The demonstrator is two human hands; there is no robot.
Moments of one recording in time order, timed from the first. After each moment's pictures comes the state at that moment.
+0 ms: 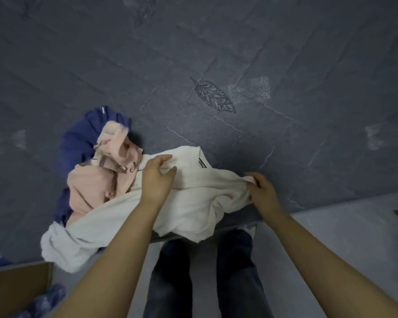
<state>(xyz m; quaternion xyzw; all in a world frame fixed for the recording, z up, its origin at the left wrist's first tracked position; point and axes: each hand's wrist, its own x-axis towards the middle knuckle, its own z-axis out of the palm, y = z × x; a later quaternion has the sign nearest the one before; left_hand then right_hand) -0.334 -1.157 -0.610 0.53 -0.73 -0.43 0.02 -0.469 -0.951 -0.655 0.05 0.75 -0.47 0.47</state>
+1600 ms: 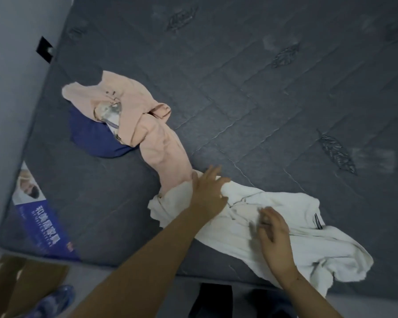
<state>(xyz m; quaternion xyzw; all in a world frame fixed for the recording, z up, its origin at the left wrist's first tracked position) -0.179 -1.344 -0.646 0.38 -0.85 -0.35 -0.12 -0.269 -1.149 -0.652 -0.23 0.85 -0.35 0.33</state>
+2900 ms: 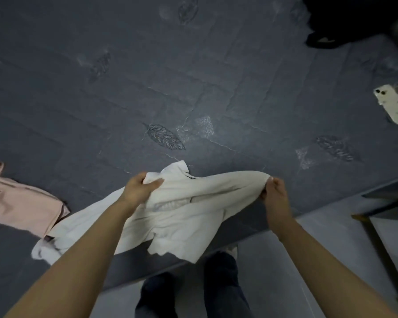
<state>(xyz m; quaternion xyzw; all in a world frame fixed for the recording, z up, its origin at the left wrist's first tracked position) -0.437 -1.159 -0.602 0.52 -0.64 -0.55 -0.09 -0.589 -0.878 -0.624 0.18 0.73 -0.60 0.27</state>
